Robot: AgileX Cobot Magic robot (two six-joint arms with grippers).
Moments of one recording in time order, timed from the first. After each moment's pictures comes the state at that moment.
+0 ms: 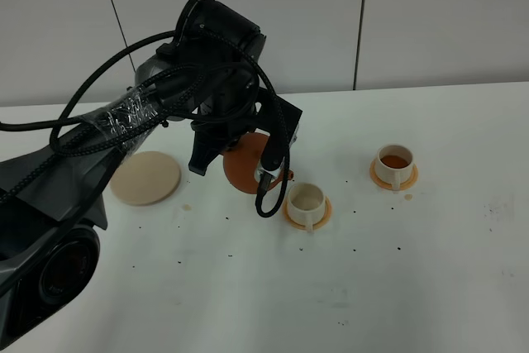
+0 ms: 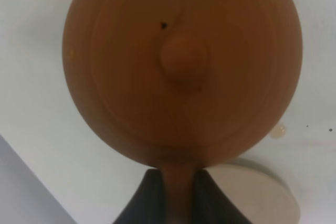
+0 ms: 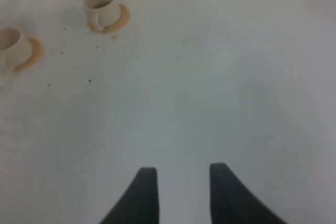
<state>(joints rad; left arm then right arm) -0.55 2.34 -2.18 0.38 1.19 1.36 0.12 -0.01 -0.49 0.01 1.07 0.08</state>
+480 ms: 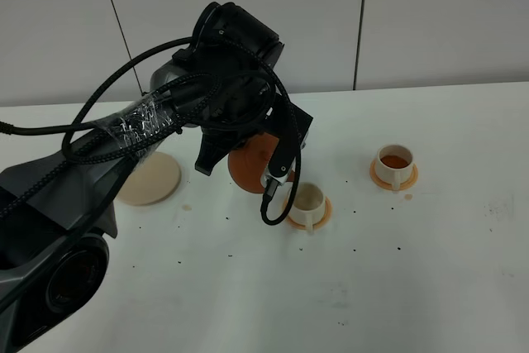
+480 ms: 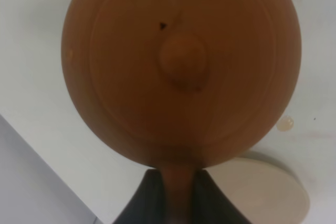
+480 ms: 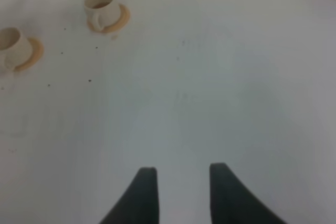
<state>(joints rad) -0.59 2.34 -2.18 0.45 1.19 1.36 0.12 -0.01 -0.49 0.01 1.07 0.08</state>
